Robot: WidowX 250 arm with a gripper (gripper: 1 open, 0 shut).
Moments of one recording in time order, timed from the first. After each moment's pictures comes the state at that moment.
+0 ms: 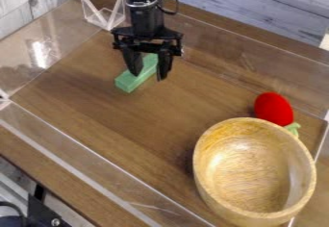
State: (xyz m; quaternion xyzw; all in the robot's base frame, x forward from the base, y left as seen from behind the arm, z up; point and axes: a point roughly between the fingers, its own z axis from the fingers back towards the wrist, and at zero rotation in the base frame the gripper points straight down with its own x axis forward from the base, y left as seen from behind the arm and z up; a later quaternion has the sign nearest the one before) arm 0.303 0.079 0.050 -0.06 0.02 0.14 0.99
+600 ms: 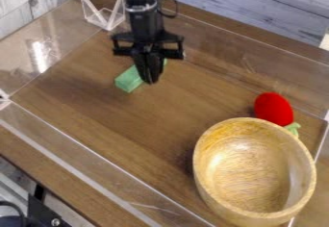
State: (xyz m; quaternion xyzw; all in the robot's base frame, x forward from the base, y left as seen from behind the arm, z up) arm 0.299 0.058 0.051 -0.07 0.00 0.14 0.99
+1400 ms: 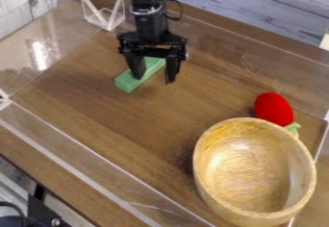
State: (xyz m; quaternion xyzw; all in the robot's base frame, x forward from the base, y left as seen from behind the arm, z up) arm 0.314 0.084 0.039 -0.05 -0.02 0.15 0.99
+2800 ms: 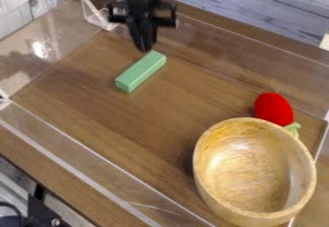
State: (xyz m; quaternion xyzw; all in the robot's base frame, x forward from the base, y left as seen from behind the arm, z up) arm 0.324 0.076 0.095 -0.06 -0.01 0.12 0.99
